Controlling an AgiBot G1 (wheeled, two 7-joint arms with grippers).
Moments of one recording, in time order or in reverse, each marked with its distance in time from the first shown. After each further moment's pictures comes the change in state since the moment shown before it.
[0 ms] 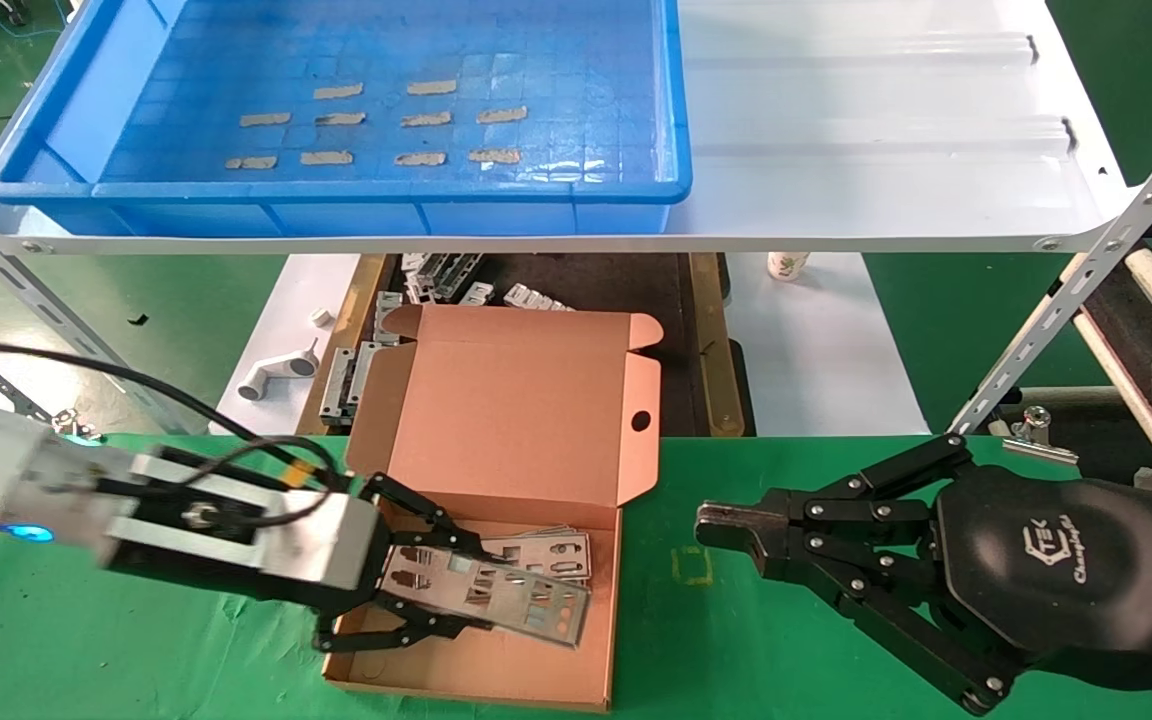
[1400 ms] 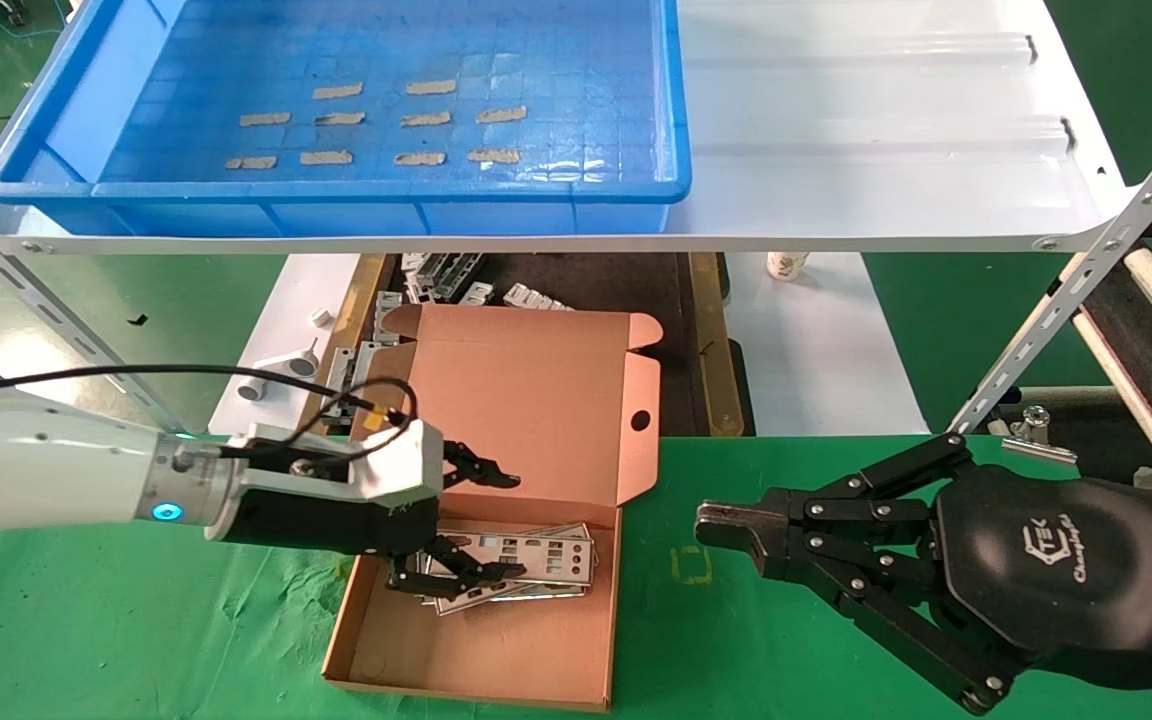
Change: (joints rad) left arm 0.064 0.148 -0.010 0.217 0.007 -0.155 -0.046; right arm 0.000 0.000 0.000 0.000 0.000 0.000 0.000
